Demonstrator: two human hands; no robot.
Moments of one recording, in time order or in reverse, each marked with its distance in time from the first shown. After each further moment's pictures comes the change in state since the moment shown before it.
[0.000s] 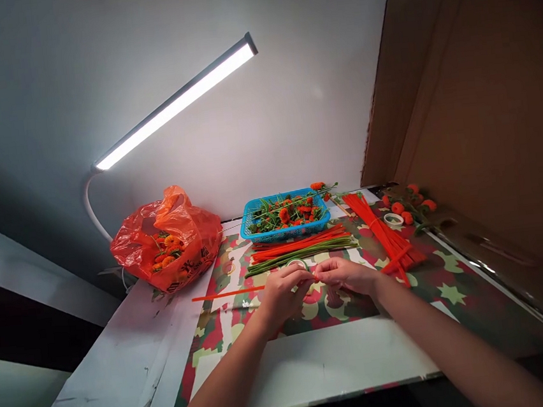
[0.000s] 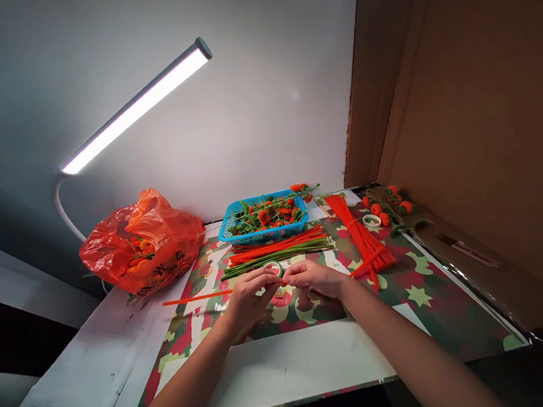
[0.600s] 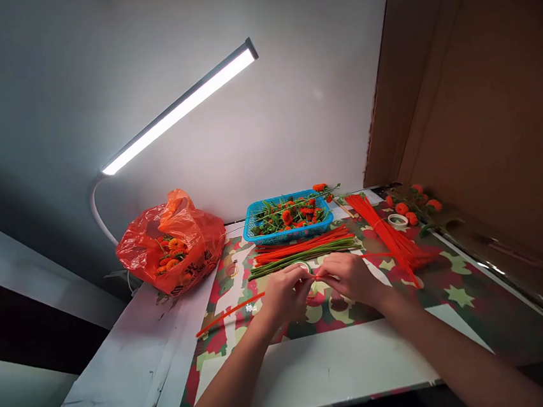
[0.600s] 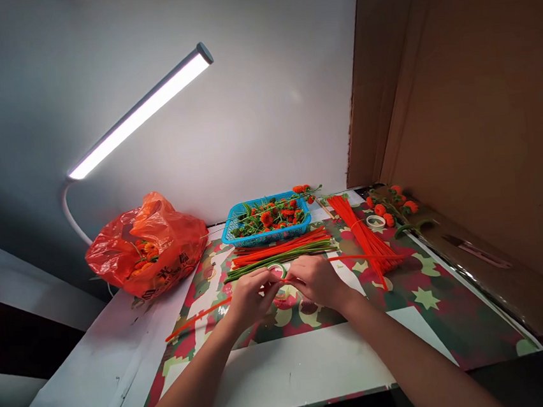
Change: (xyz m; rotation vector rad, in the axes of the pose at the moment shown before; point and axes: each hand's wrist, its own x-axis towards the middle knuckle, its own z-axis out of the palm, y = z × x) left_hand 0.004 0.003 -0.005 0.084 -0.068 -0.241; right_hand -0.004 0.004 0.012 -1.189 0.491 -0.631
